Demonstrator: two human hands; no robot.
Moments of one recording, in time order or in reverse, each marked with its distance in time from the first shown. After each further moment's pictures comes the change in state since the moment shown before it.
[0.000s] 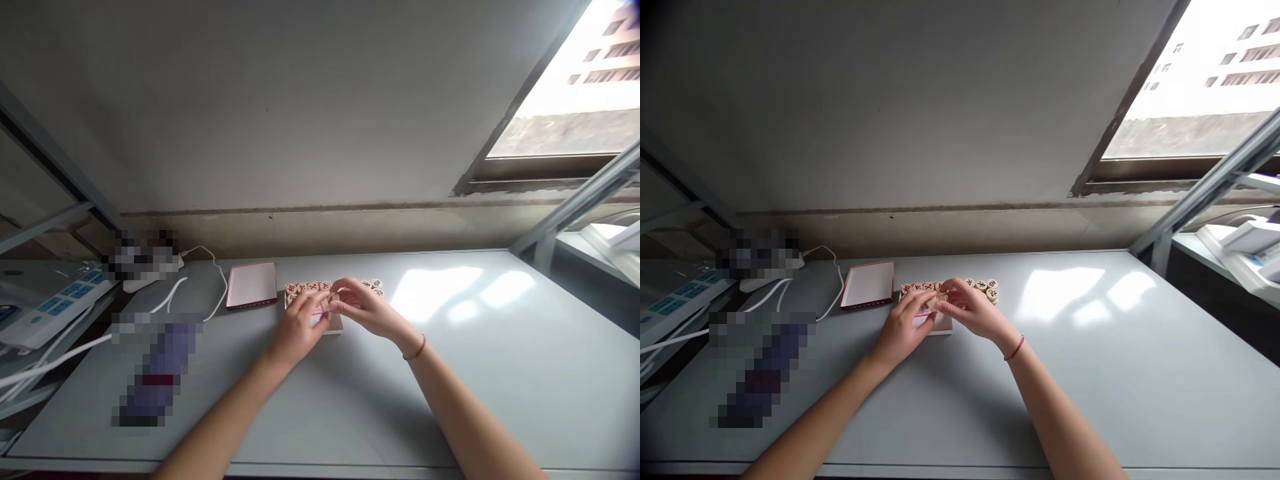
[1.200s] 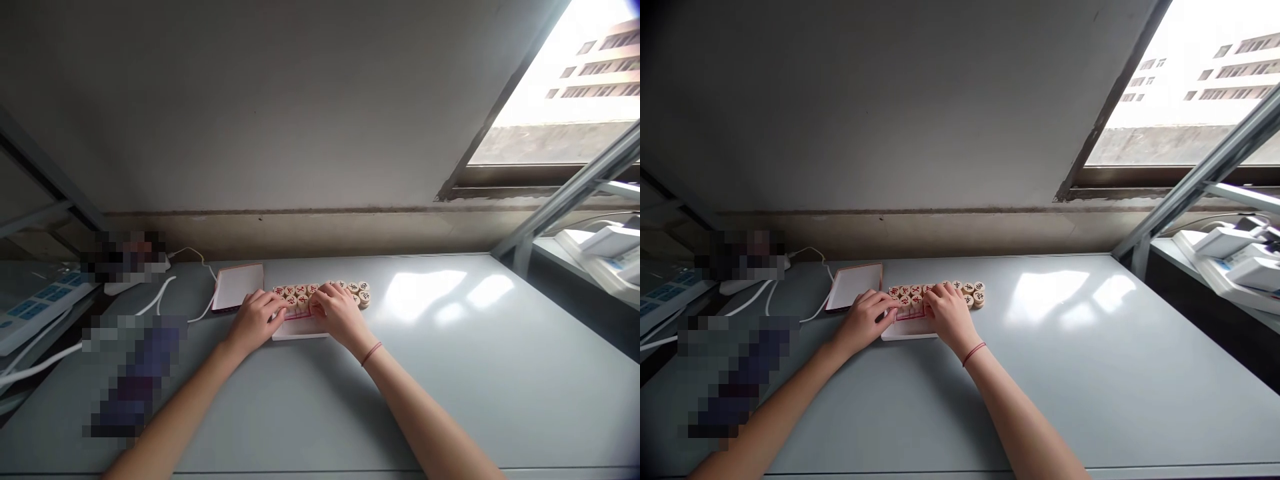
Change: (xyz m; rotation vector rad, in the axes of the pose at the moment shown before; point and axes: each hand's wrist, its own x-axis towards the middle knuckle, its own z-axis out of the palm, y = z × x) left_hand -0.003 -0.045 -0.032 0.328 -0.152 0.053; right_hand 0.017 0.033 0.031 -0.955 0.291 -0.197
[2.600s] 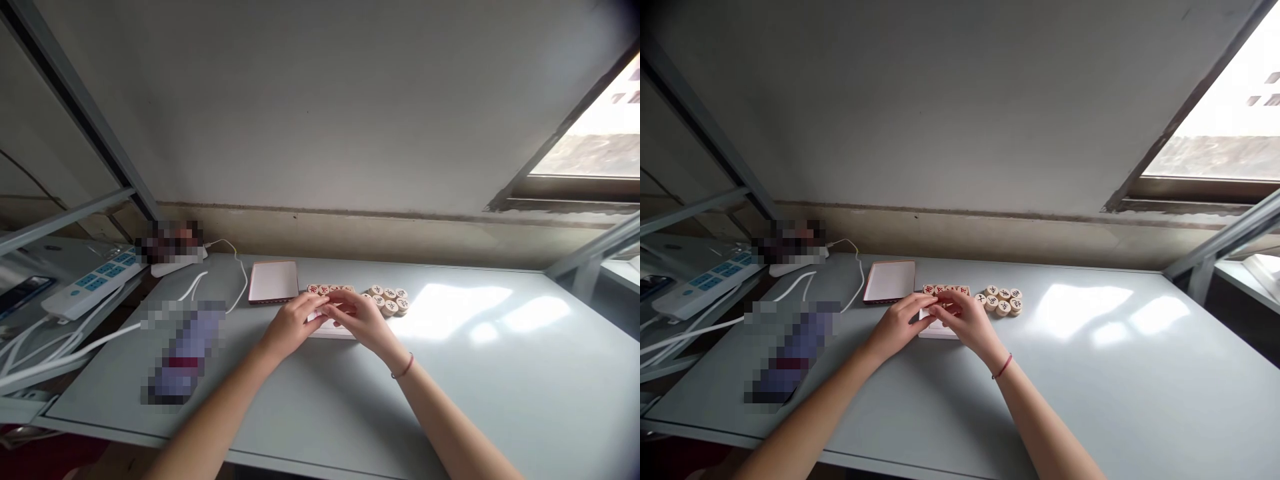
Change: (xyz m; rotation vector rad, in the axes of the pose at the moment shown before) left_hand -0.017 0.012 -0.012 -0.415 0.071 -0.042; right_hand 0.010 -0.049 -0.014 1.020 -0.186 0.293
